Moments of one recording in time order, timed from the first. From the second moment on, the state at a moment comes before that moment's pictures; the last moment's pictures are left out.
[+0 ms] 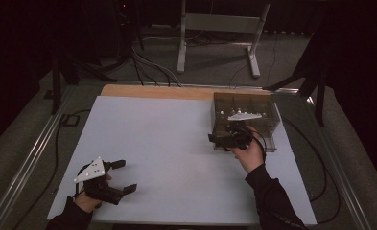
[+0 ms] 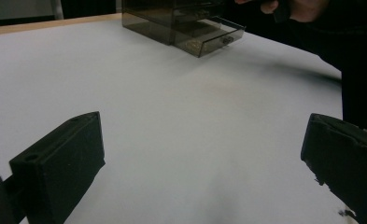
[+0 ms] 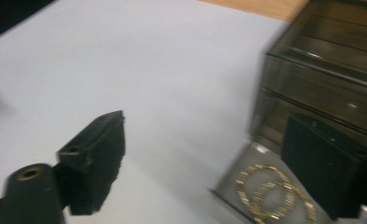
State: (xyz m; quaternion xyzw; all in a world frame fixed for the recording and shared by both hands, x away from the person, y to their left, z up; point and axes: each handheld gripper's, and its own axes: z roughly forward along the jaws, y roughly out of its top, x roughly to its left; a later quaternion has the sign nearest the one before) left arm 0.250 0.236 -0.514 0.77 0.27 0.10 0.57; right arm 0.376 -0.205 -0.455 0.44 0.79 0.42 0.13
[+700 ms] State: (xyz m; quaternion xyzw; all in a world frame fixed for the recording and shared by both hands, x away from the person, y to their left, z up) left arm 0.249 0.235 -0.514 0.77 0.27 0.10 0.57; right arm 0.346 -0.178 -0.464 0.38 0.82 0.41 0.11
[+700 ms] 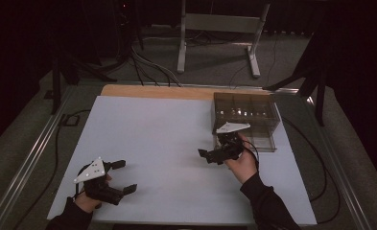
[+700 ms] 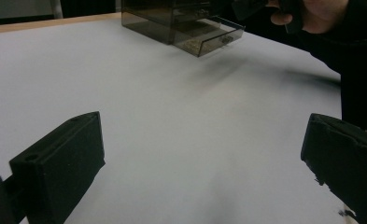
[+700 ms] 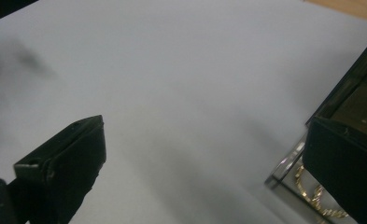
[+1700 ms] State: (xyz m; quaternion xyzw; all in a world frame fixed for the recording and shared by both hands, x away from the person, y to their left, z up) left arm 0.248 0.234 -0.514 0.77 0.26 0.10 0.57; right arm 0.310 -0.197 -0.516 0.36 0.84 0.40 0.09
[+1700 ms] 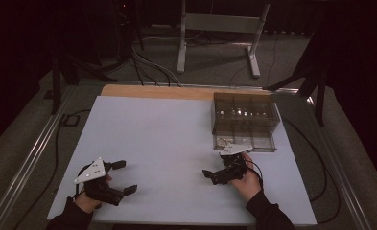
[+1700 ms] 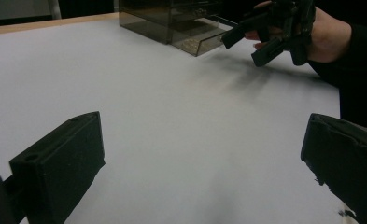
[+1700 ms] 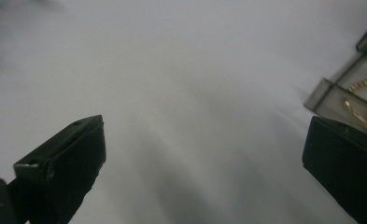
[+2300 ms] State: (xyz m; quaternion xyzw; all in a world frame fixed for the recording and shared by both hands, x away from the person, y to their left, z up) left arm 0.247 0.234 -0.514 0.77 0.26 0.10 0.57; right arm 0.289 -0.238 -0.521 0.38 0.83 0.40 0.10
